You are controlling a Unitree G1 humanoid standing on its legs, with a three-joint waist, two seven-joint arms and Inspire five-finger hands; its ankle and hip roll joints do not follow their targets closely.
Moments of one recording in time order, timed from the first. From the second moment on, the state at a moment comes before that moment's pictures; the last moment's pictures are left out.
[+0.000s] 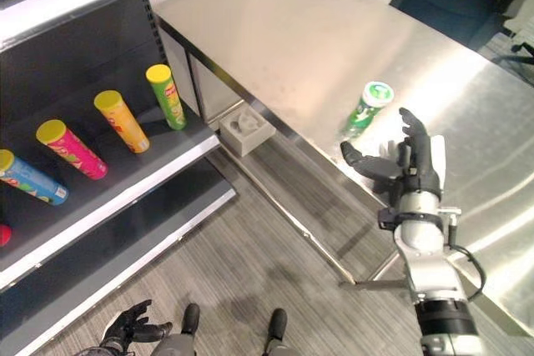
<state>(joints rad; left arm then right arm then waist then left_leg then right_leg) 0.17 0.28 -0.10 0.83 -0.15 -0.06 0.06 -0.24 -0.70 -0.08 0.23 0.14 -0.07 -0.34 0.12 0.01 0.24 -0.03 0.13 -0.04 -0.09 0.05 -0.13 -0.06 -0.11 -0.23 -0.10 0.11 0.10</state>
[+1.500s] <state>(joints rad) 0.15 0.29 -0.07 0.85 -0.12 -0.04 0.07 -0.35 -0.77 -0.23 0.05 0.06 -0.03 -0.43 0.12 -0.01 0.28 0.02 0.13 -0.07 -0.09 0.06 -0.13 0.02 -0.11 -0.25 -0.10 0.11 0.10</state>
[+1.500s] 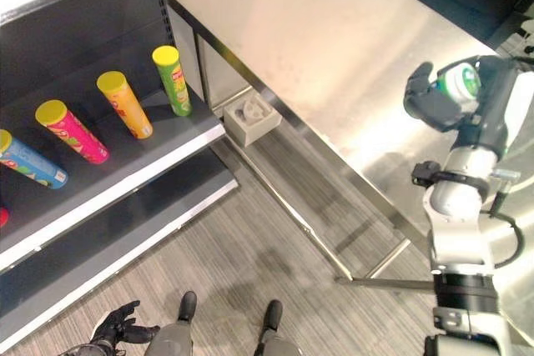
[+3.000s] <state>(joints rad) 0.08 0.38 -0.11 1.05 -0.08 -0.04 0.06 -0.92 -1.14 0.40 0.07 0.53 -0.18 -0.12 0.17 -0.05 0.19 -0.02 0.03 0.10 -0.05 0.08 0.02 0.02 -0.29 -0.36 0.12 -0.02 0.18</state>
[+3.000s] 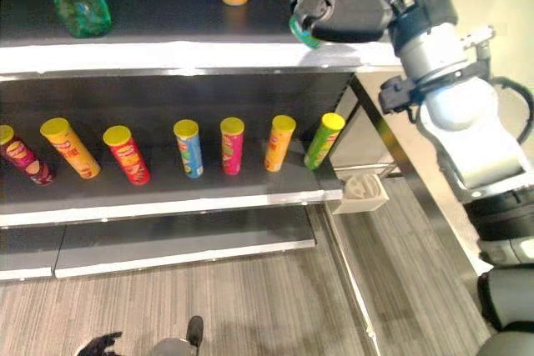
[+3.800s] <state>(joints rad) 0.15 0.34 -0.11 1.06 -0.08 -0.04 0.06 -1.10 -1.12 0.59 0.27 0.57 -0.17 -0.09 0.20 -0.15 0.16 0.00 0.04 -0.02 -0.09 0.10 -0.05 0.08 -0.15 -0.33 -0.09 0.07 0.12</state>
